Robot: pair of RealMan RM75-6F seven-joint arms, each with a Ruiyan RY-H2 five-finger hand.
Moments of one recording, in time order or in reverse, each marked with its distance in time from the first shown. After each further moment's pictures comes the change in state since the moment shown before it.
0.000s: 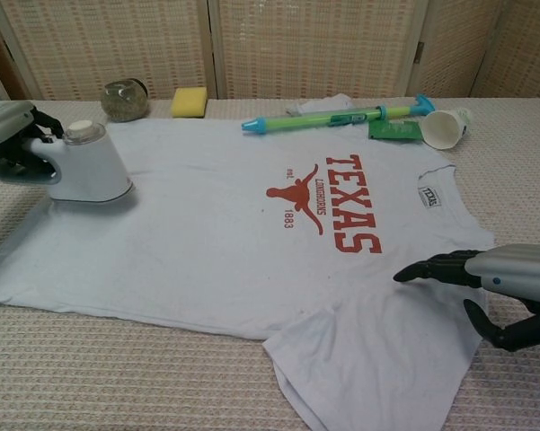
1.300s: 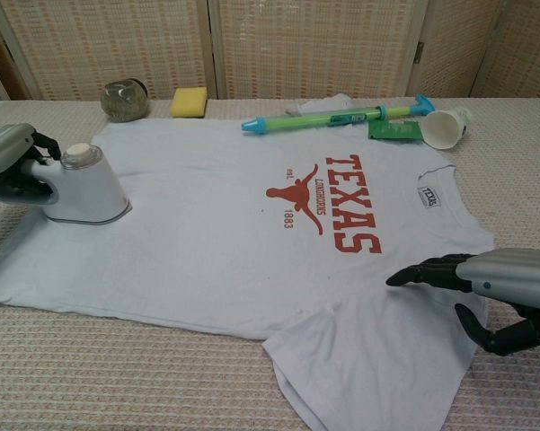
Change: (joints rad) left arm 0.036 -0.139 0.039 0.221 0.019 0.034 0.045; right arm 0.020 -0.019 -0.016 -0.002 0.028 0.002 -0.022
